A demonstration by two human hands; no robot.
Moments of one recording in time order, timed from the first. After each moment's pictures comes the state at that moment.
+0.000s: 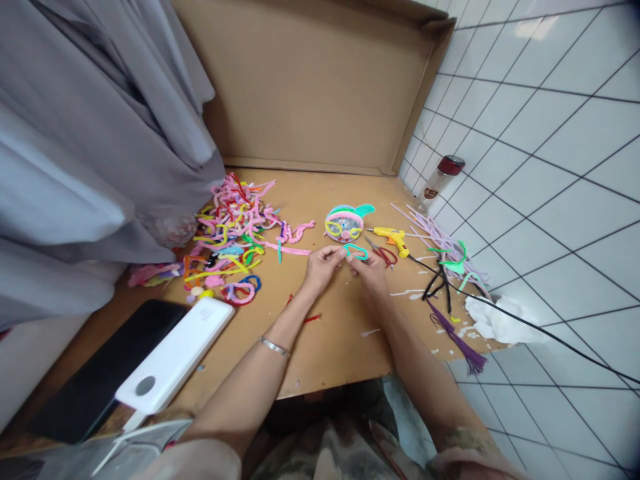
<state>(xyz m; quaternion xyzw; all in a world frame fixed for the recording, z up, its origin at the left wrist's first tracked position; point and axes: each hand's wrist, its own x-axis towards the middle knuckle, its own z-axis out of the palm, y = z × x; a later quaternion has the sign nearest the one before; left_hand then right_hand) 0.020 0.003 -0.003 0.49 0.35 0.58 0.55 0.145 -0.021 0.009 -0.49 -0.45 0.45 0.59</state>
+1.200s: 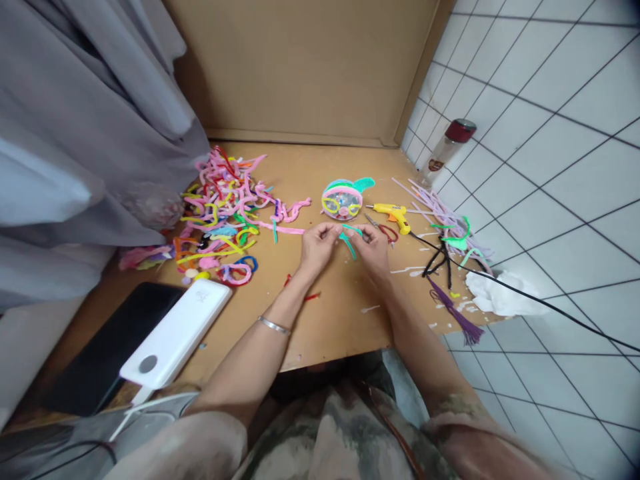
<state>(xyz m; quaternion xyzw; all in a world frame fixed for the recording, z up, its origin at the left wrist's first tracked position) 0.015 0.003 -0.001 0.51 0.39 0.59 0.48 0.149 -0.024 0.018 -0.51 -0.51 0.37 0.58</state>
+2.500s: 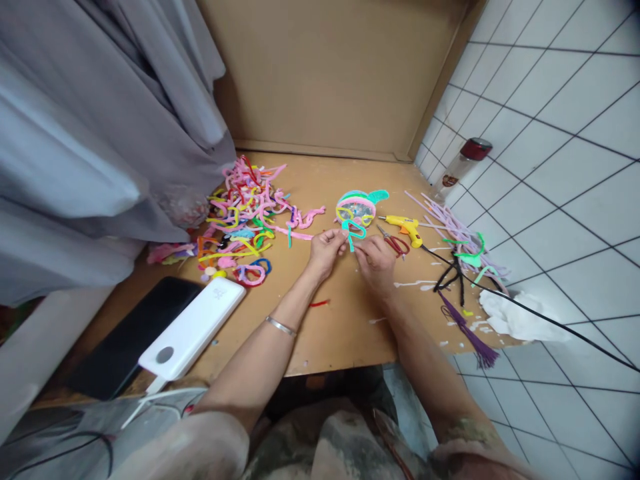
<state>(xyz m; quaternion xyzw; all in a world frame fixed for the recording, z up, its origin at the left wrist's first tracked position) 0.013 0.007 0.002 0.42 0.35 0.59 0.60 0.147 -0.032 0.008 -0.47 -0.75 0.00 0.47</state>
